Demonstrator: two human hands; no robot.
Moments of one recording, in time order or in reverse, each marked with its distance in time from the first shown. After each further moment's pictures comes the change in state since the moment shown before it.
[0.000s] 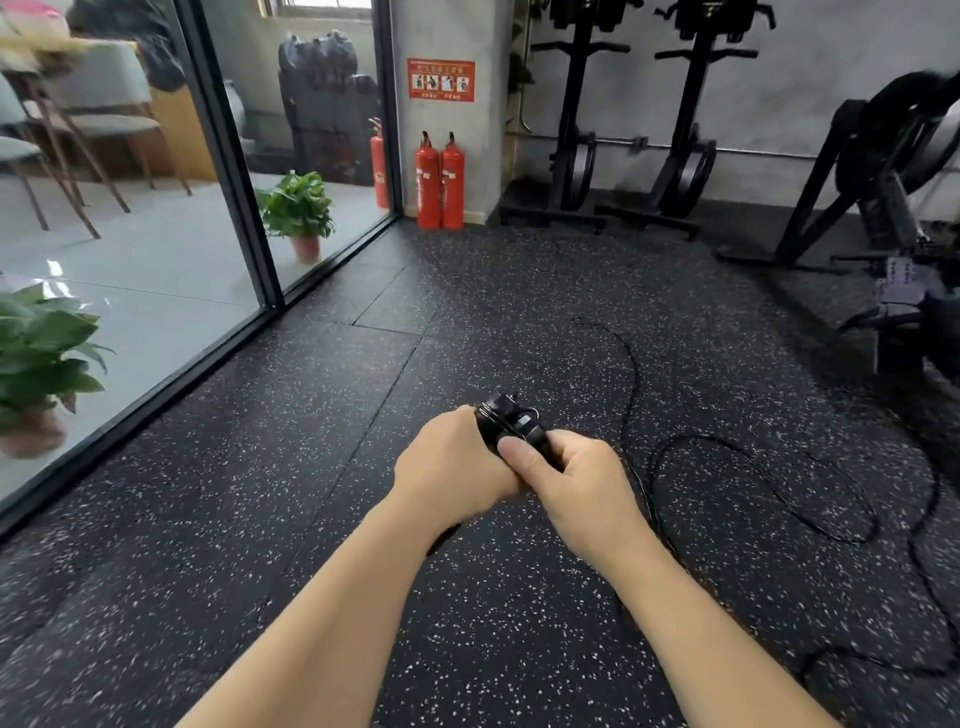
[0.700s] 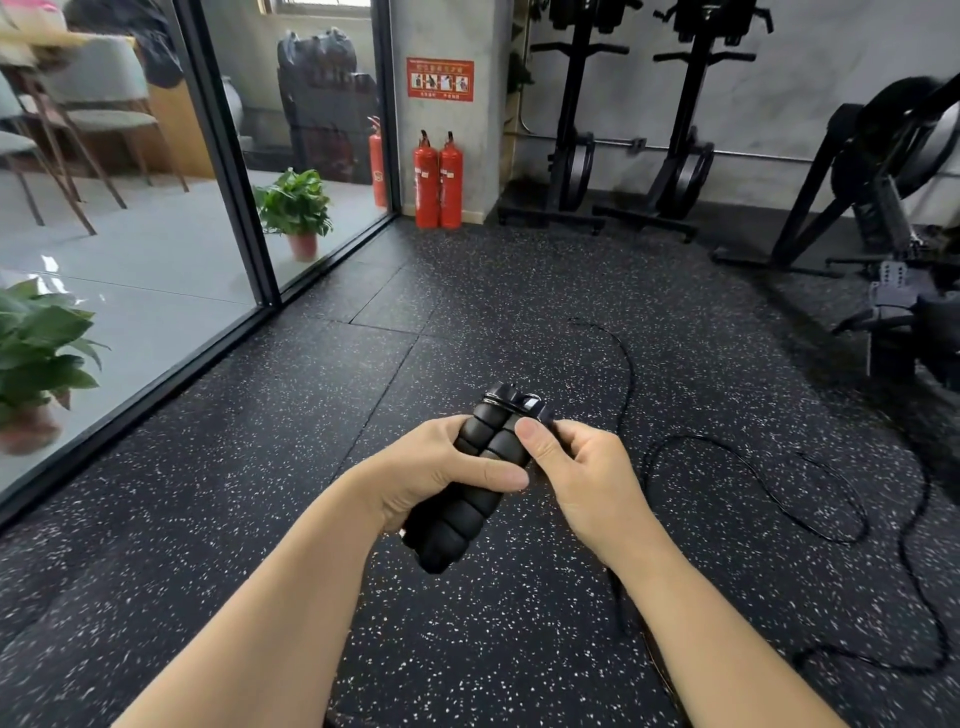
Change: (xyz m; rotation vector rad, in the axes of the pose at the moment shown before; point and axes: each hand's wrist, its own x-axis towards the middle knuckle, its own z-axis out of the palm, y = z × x) left_hand -0.001 -0.018 -0.018 -0.788 -0.513 -0.047; right_hand 0.002 -0.001 -0.005 0.141 0.005 0.016
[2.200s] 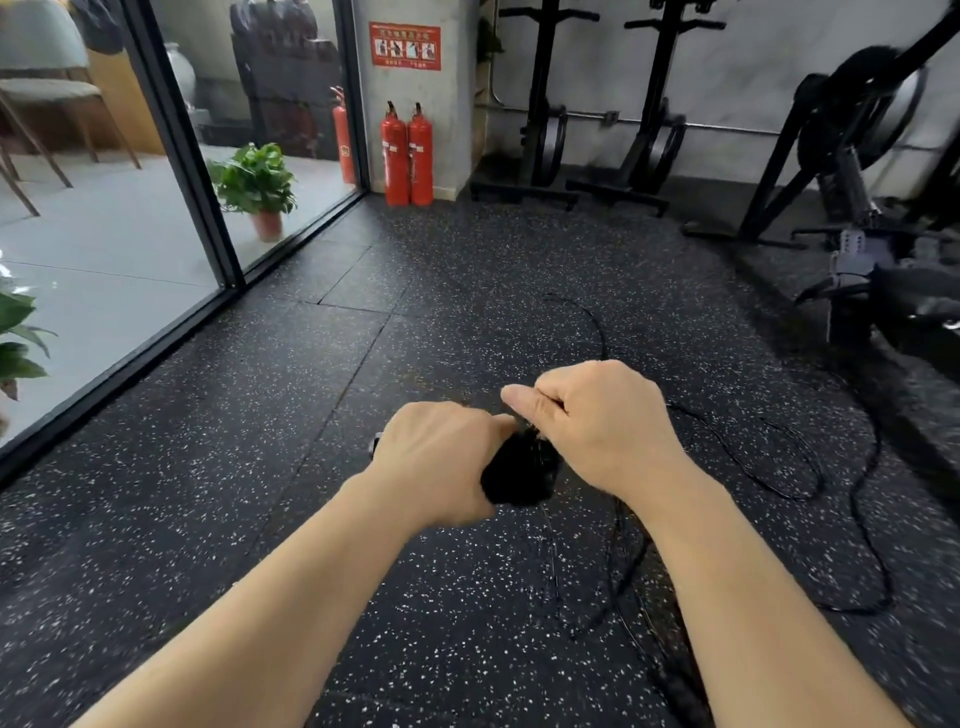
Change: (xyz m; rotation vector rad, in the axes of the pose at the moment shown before) left_hand 0.017 -0.007 0.046 1.585 0.252 0.372; right_hand -0.002 -0.035 -0.050 -0.932 -0.006 -0.299
